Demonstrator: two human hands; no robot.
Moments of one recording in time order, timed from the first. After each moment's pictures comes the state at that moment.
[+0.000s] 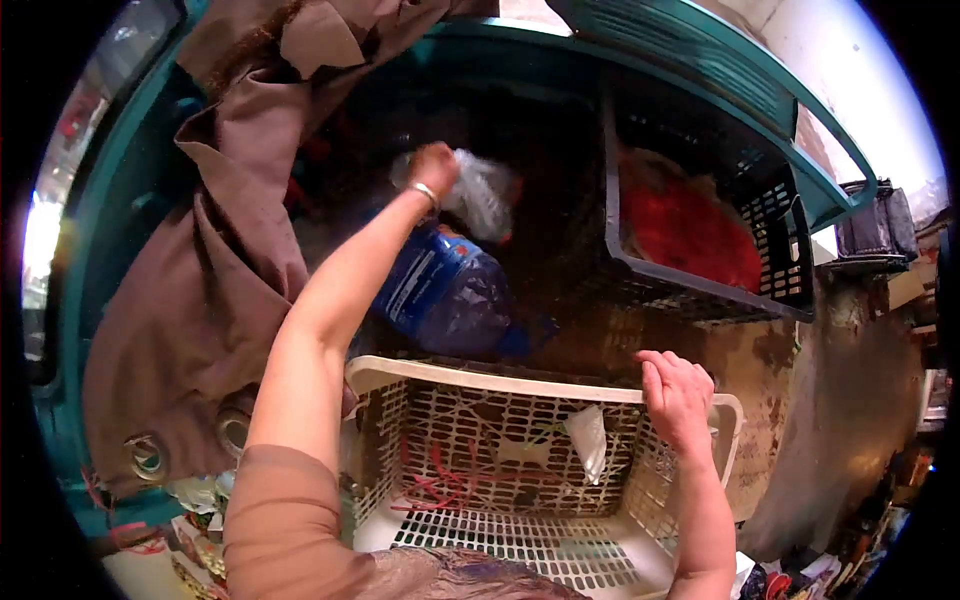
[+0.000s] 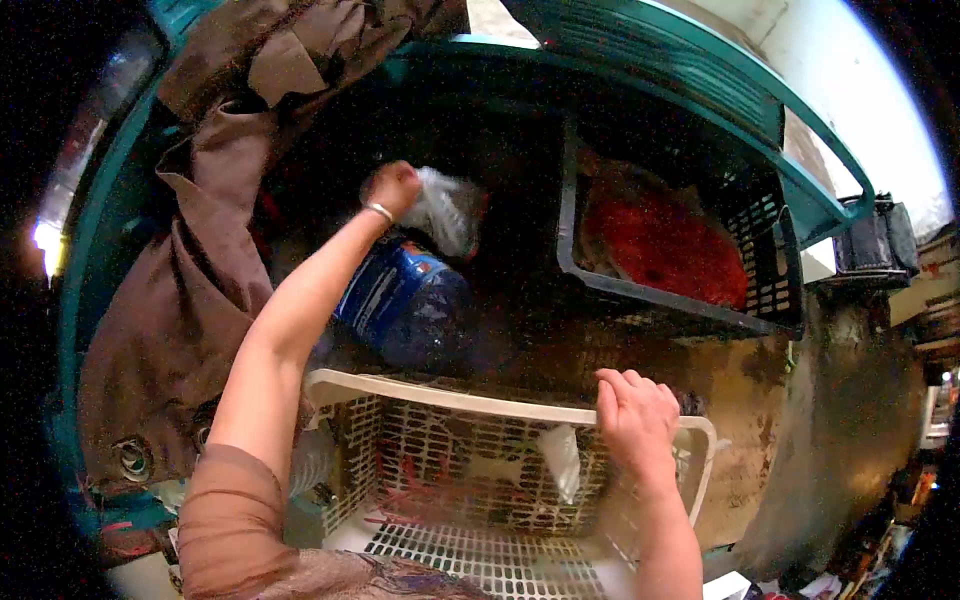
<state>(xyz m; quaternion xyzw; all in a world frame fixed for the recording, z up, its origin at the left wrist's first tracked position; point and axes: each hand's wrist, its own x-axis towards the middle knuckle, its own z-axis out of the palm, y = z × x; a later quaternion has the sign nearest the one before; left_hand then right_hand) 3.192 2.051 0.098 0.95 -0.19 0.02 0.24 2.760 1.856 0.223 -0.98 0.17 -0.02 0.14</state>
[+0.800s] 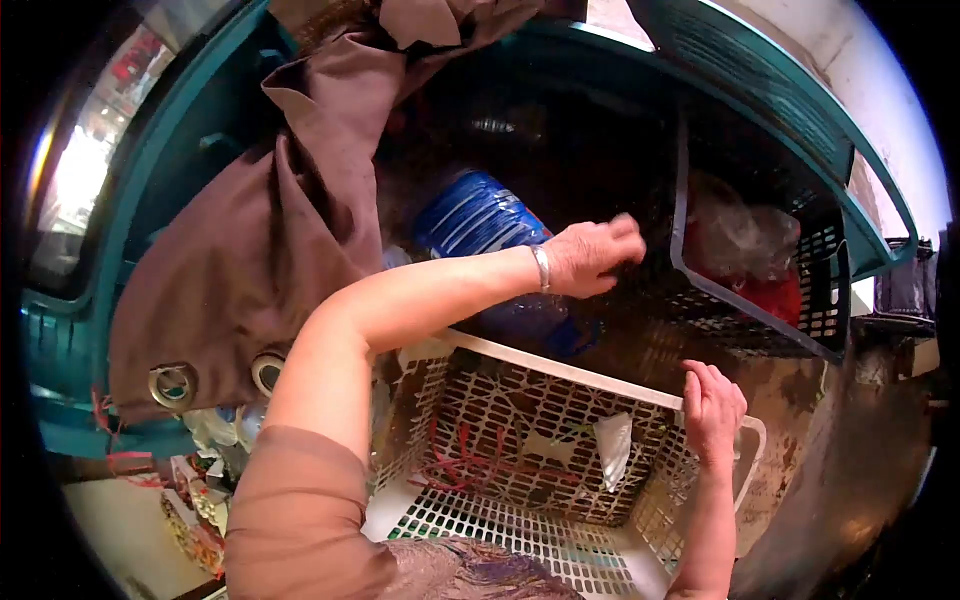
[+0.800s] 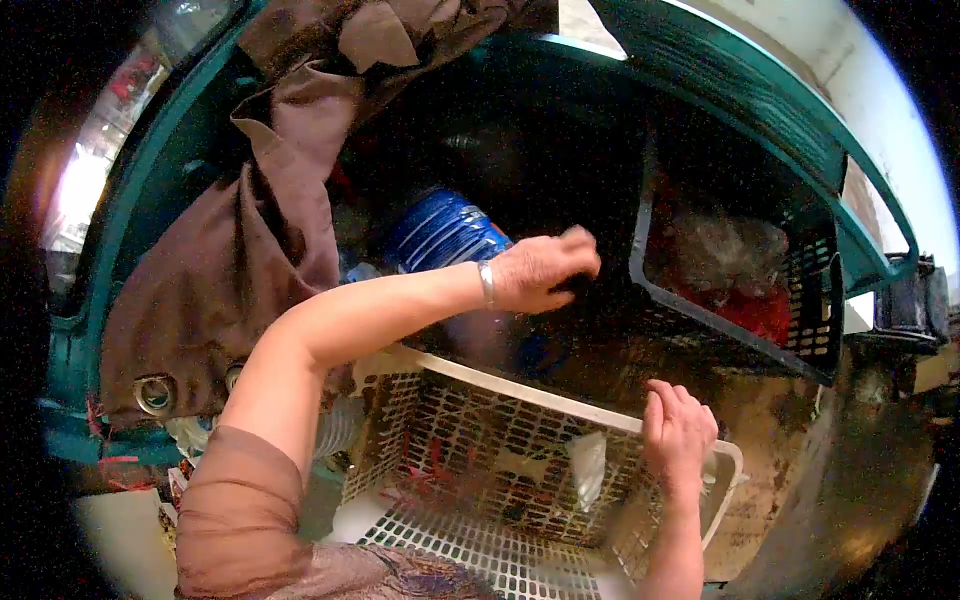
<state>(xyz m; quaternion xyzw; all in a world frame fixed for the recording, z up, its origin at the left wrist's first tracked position) 3.025 2.024 0.175 0.73 -0.61 -0.11 0.29 2.759 1.856 0.219 -0.98 0.16 -0.04 0.14</state>
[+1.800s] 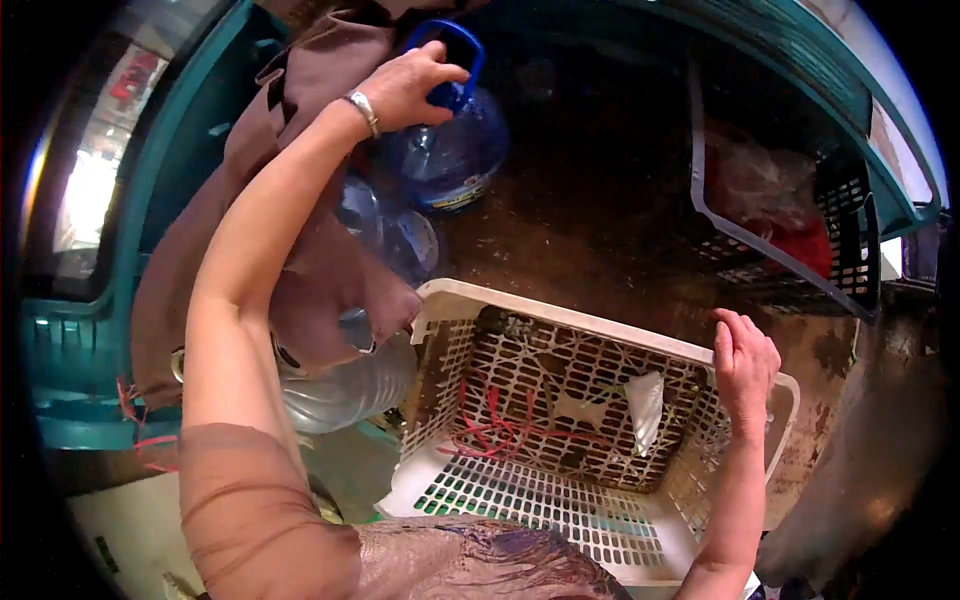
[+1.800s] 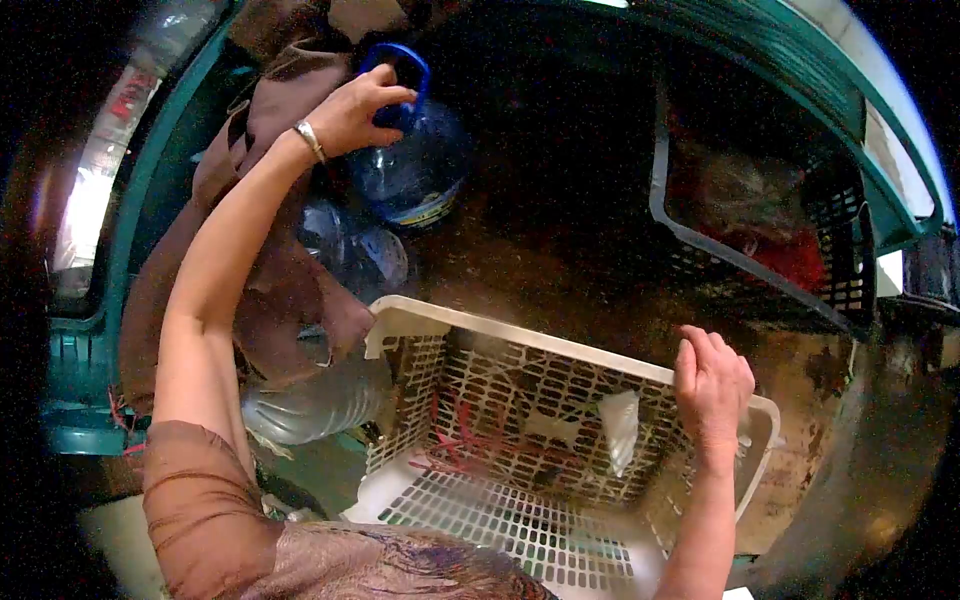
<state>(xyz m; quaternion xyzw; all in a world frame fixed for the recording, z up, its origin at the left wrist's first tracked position) 3.151 2.186 0.294 0.85 -0.53 0.07 0.01 2.758 1.856 0.216 -0.97 0.17 -0.07 0.14</state>
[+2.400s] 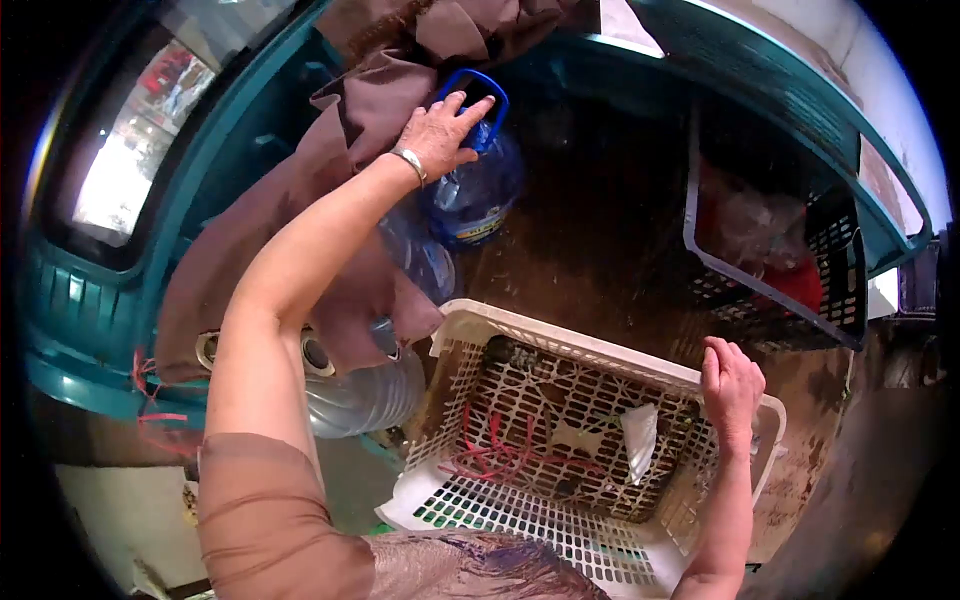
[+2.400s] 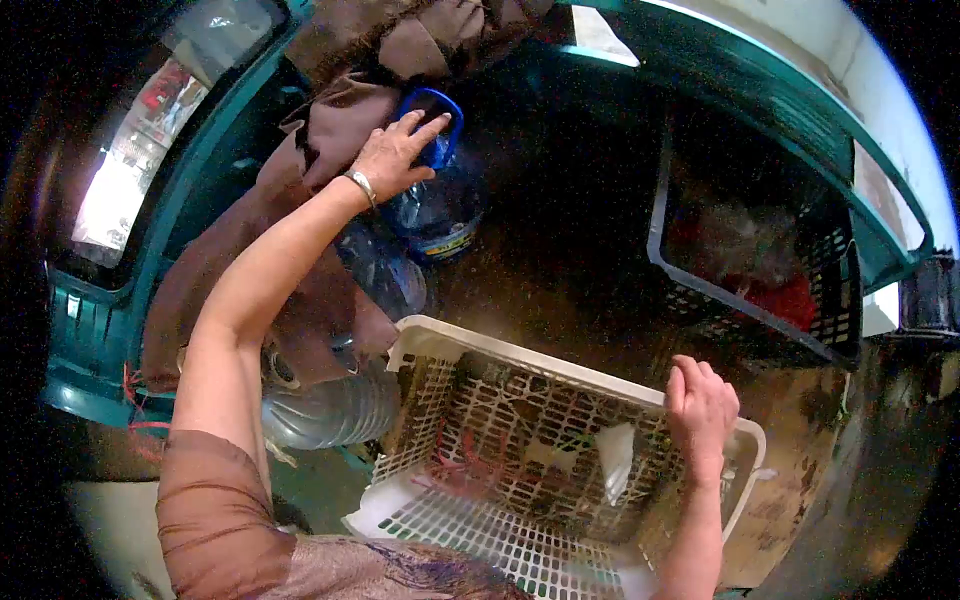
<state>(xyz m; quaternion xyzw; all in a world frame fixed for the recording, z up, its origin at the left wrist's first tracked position) 3.124 2.187 0.282 0.93 -0.33 0.10 -0.07 2.756 1.855 0.218 -0.97 0.17 -0.09 0.14</state>
